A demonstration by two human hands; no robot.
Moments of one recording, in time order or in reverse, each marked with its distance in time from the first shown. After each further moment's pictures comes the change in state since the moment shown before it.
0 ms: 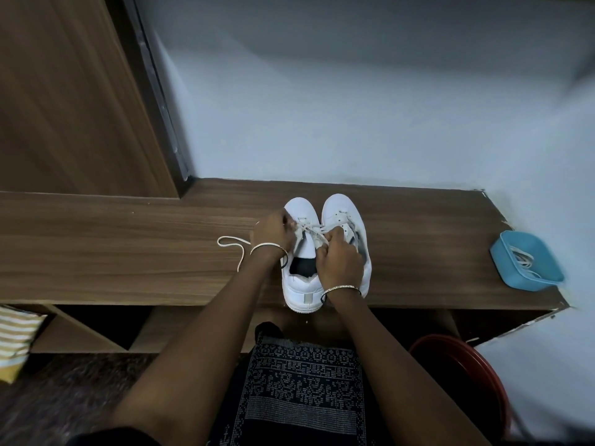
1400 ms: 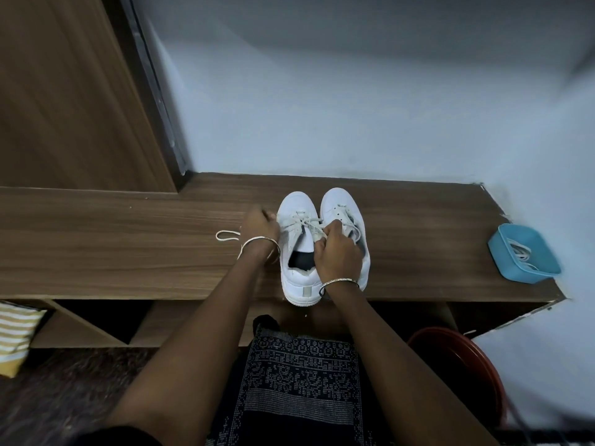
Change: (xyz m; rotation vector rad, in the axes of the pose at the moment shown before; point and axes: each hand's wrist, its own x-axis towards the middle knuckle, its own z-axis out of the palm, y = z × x) left_hand 0.002 -0.017 0.001 -0.231 0.137 -0.207; right_hand 0.000 0.001 0.002 -0.011 0.009 0.006
